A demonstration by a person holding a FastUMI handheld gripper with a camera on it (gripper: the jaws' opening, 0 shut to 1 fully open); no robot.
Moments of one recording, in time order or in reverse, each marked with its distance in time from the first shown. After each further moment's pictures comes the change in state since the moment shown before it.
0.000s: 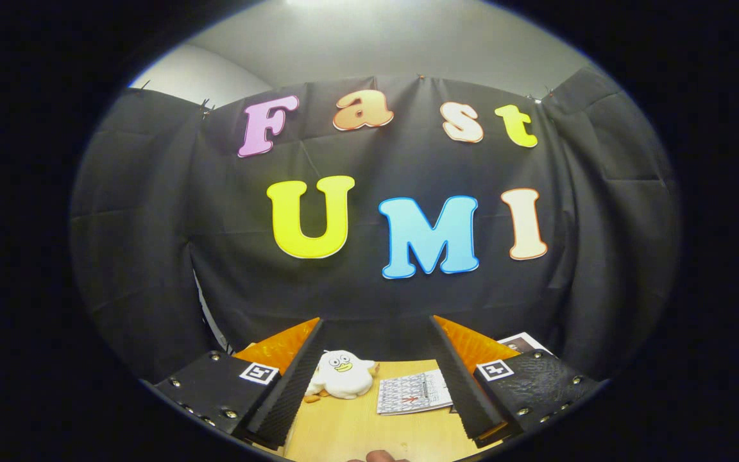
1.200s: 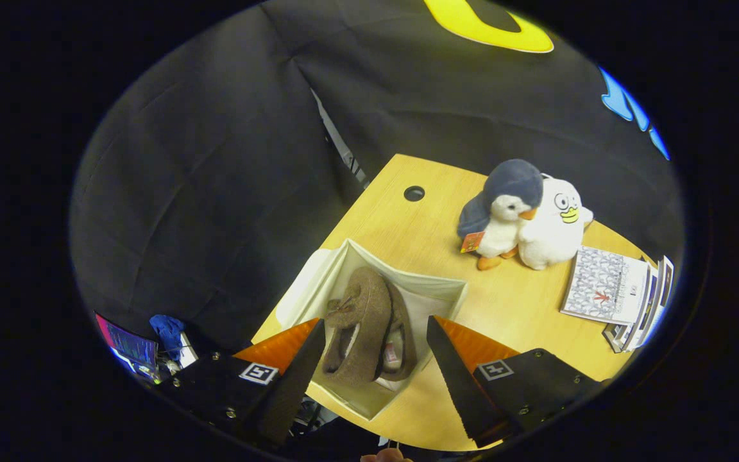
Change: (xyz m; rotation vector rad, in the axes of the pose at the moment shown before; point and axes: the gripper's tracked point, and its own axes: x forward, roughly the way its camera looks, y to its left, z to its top) arm 0.012 0.281 -0.217 -0.087 0.990 0.586
